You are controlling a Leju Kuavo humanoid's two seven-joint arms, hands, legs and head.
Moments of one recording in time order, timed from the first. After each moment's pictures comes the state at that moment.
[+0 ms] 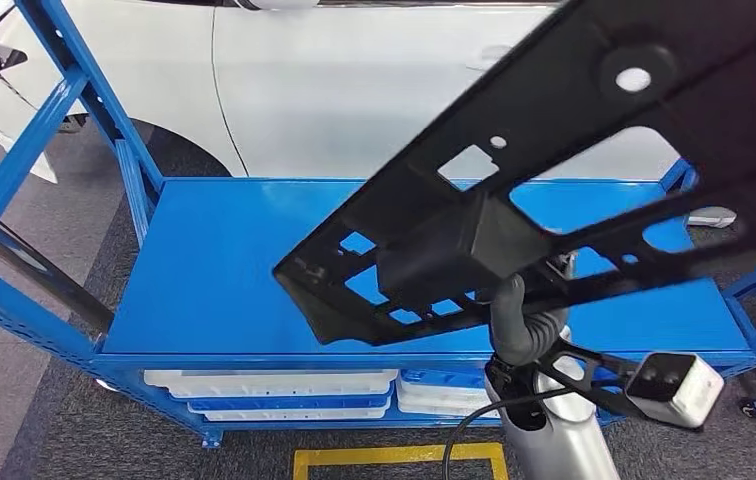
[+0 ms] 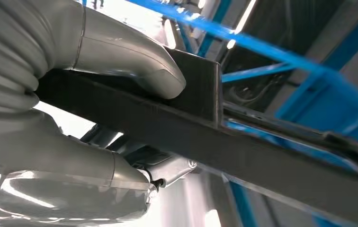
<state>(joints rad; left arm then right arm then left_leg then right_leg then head) -0.05 -0.04 0.95 -0.22 -0.49 -0.01 -0.50 -0.28 0.06 0.33 -1.83 -0.13 0.27 -0.69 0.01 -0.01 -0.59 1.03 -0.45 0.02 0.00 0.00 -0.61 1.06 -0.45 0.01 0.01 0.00</state>
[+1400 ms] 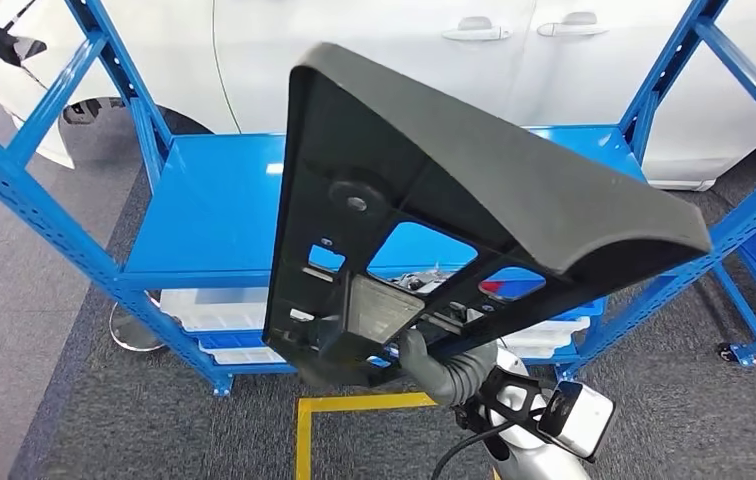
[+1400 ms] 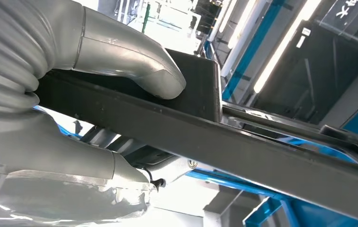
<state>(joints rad) -0.05 -0.05 0.98 -0.22 -0.59 0.10 -0.38 -0.25 0.00 0.52 -1.75 -0.01 0.18 -0.69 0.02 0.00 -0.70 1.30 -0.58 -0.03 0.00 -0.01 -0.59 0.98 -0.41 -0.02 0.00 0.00</state>
